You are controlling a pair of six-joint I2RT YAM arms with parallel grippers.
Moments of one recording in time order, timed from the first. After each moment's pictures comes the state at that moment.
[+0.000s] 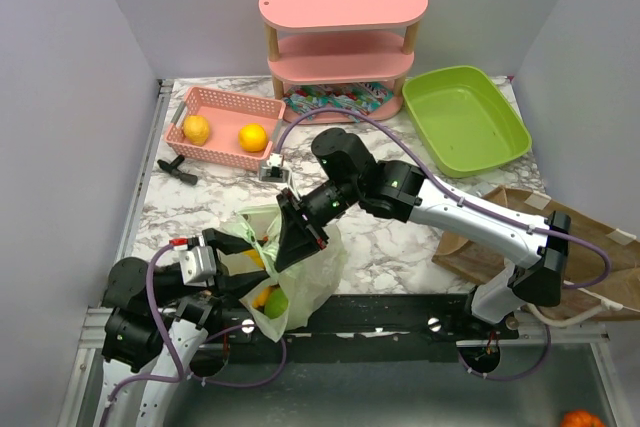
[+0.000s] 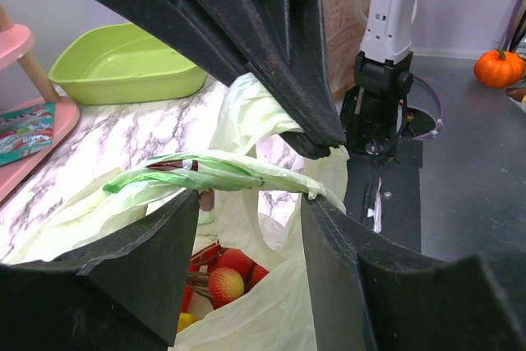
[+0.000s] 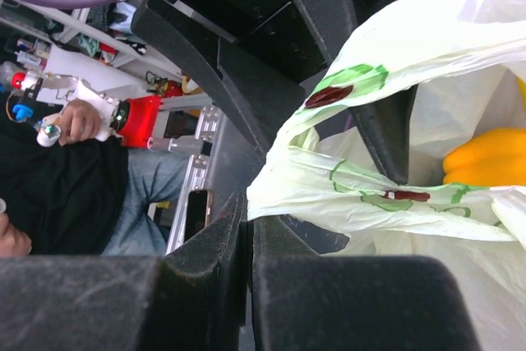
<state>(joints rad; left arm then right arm) -0.33 0.08 0.64 -0.41 0.94 -0.04 1.11 1.57 1.57 -0.46 -0.95 0.34</state>
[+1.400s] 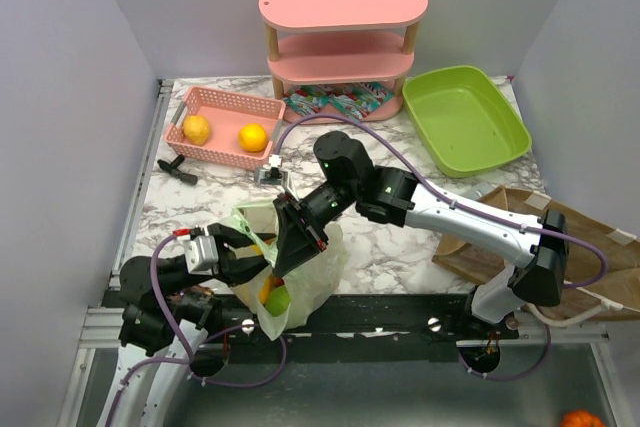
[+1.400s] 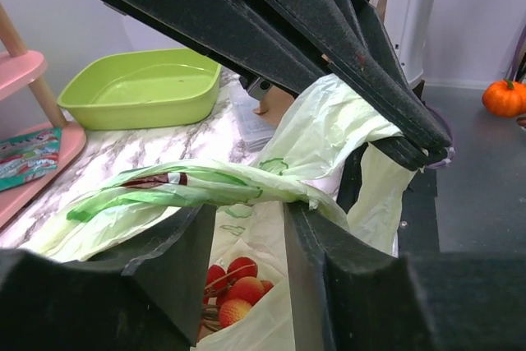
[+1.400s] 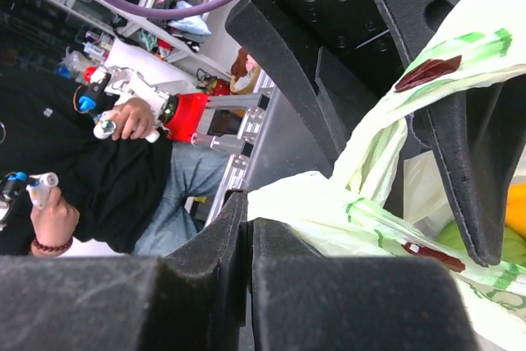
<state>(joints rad) -0.33 0.08 0.50 -0.12 0.91 -0.16 1.11 1.56 1.48 -0.23 -1.10 0.49</state>
